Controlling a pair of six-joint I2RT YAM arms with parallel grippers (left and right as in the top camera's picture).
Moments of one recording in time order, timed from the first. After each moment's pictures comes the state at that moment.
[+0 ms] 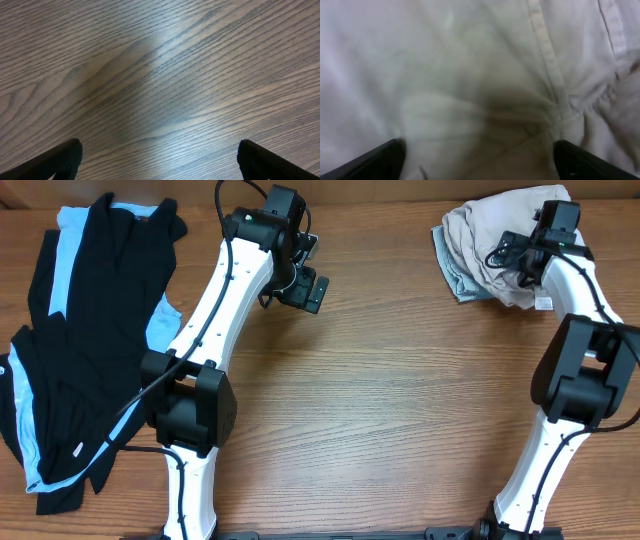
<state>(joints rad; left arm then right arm) -0.33 2.21 2.13 -1.27 0.10 0.01 -0.24 2.35 1.88 -0.49 0.09 0.14</state>
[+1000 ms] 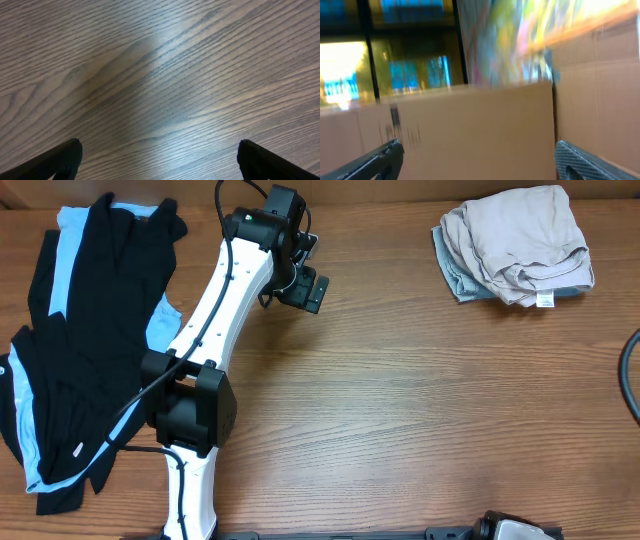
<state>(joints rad) -0.33 2.21 2.13 -1.27 0.10 0.01 -0.25 1.34 2.26 -0.58 0.10 0.15</state>
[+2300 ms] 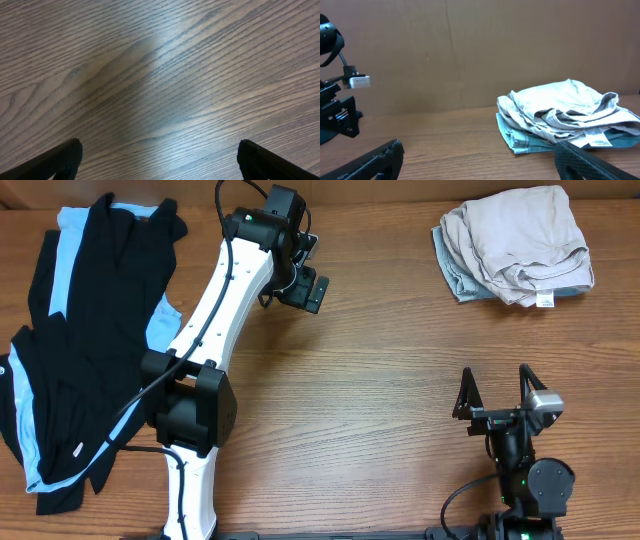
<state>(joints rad) -0.33 2.21 2.13 -1.27 0.10 0.01 -0.02 0.21 0.06 0.23 -0.10 0.15</state>
